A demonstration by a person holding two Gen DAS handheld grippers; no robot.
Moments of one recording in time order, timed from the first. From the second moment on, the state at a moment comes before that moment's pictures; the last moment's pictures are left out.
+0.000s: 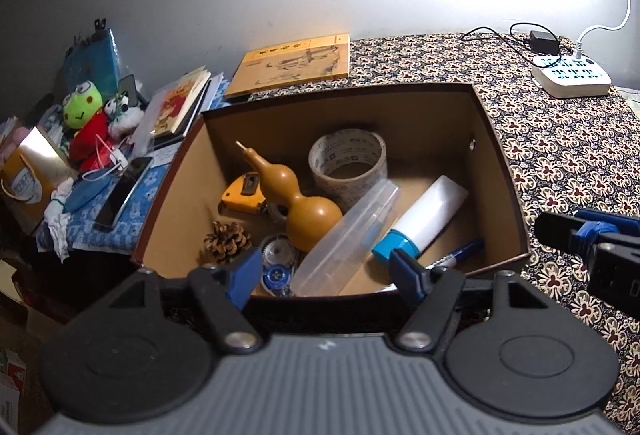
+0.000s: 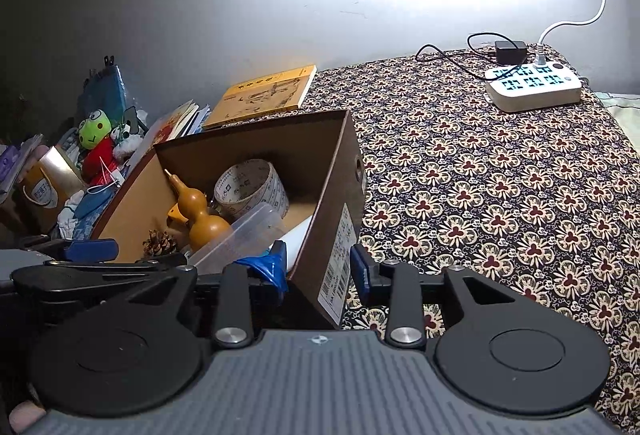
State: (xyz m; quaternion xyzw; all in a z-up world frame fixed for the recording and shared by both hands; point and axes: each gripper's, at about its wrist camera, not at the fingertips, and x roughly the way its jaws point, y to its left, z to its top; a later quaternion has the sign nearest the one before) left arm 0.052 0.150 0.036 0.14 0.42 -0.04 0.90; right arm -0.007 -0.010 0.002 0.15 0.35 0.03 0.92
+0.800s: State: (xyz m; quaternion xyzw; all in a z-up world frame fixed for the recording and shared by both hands) left arm 0.028 0.089 0.010 0.15 0.46 -0.04 0.88; right arm -0.019 -0.053 -0.021 0.16 0.40 -0.01 0.90
